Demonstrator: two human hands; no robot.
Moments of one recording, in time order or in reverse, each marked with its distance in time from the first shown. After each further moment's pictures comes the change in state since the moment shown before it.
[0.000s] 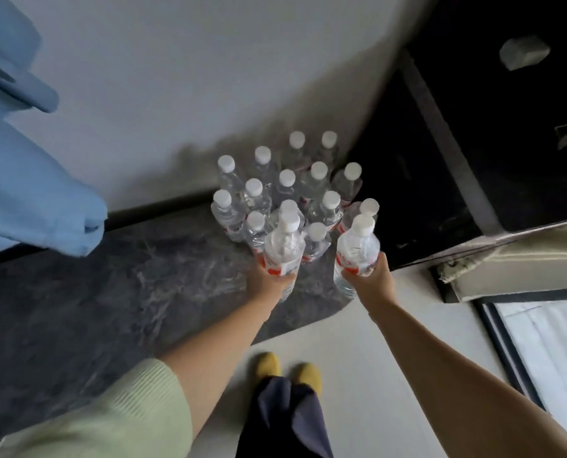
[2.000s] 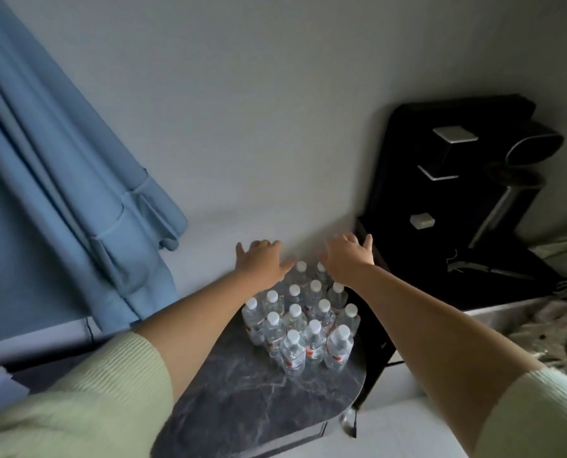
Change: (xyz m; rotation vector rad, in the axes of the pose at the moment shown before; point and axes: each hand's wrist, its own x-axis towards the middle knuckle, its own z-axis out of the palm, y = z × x) left_hand -0.110 0.257 -0.141 1.101 0.095 0.669; right_hand -0.080 -0.270 -0.100 -1.048 -0.002 -0.660
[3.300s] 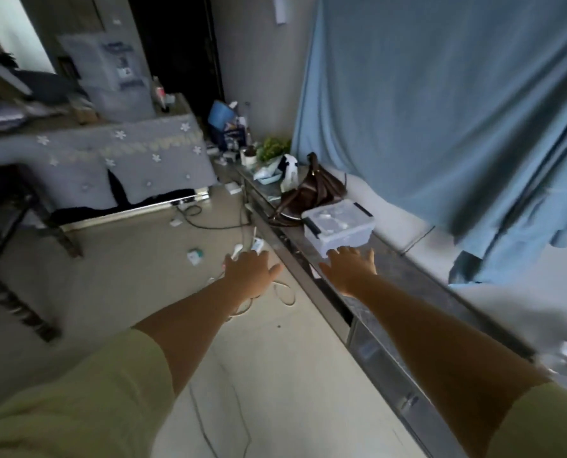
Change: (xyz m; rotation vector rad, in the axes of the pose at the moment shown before) left_hand -0.640 -0.065 0.064 -0.140 0.153 -1.416; right_hand -0.401 -0.333 0.072 -0.242 -0.095 -1.343
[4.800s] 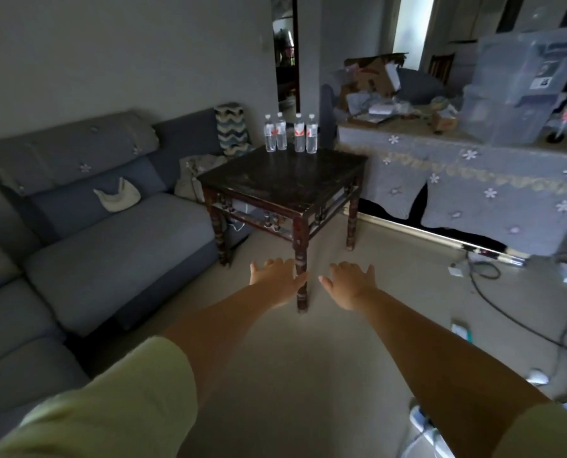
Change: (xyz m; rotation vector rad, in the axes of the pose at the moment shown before) left_hand -0.070 -0.625 -0.069 -0.143 0.035 -0.963; right_hand 0.199 -0.744 -0.005 -0.171 -0.086 -0.999
